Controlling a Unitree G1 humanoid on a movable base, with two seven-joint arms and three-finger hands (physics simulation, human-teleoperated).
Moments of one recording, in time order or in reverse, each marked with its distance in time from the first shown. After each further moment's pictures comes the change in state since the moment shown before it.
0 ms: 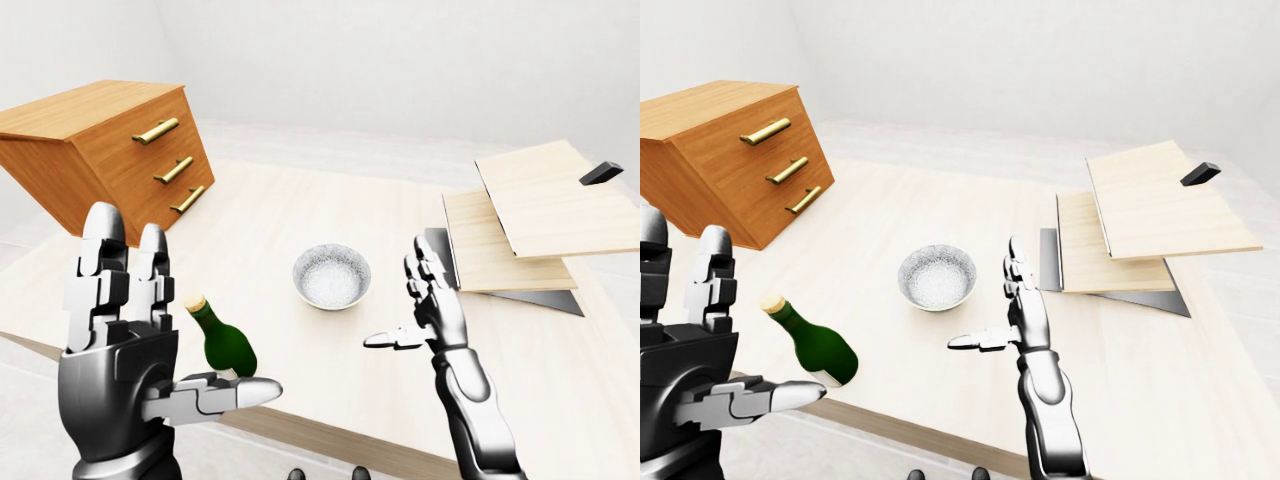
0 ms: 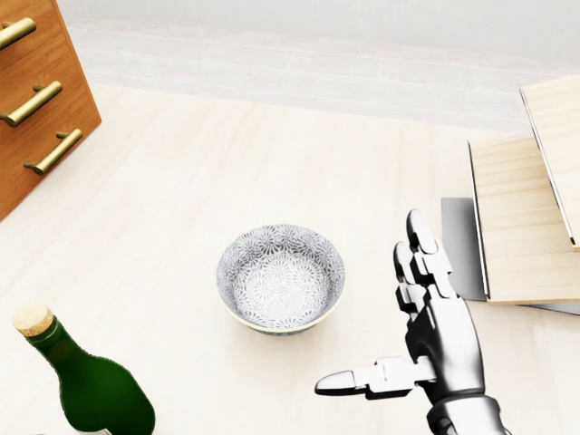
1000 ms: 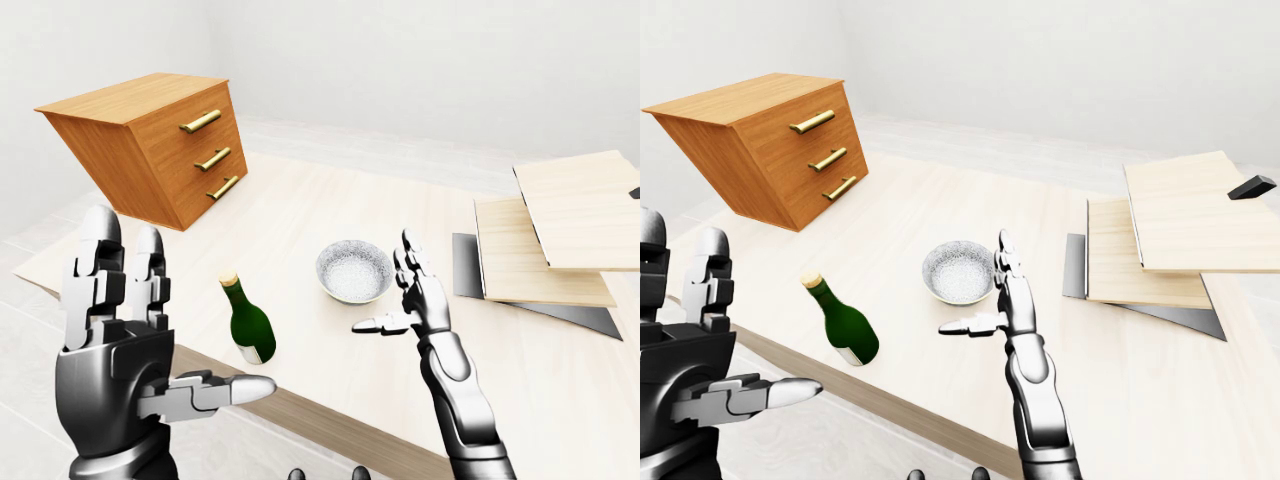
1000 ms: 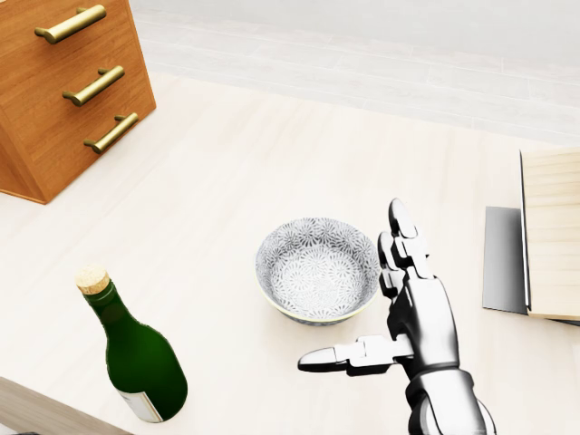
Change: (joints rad) left arm -0.010 -0.015 0.041 0.019 -0.017 0.000 -0.025; right arm -0.107 0.014 0.020 0.100 -0.006 0.028 -0.048
